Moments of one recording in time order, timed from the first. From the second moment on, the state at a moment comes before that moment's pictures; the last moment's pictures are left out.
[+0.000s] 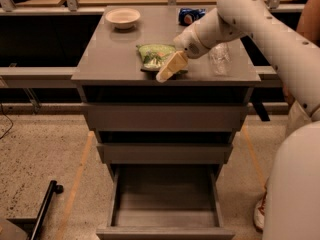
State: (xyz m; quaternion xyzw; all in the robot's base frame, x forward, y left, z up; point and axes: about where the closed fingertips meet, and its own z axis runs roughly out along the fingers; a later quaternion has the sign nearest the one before) arm 0.722 -0.034 0.868 -0.55 0.74 0.18 0.36
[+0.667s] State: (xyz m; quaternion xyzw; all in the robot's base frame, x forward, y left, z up) arm 0.730 -0.052 0.849 -0.53 0.74 0.18 0.37
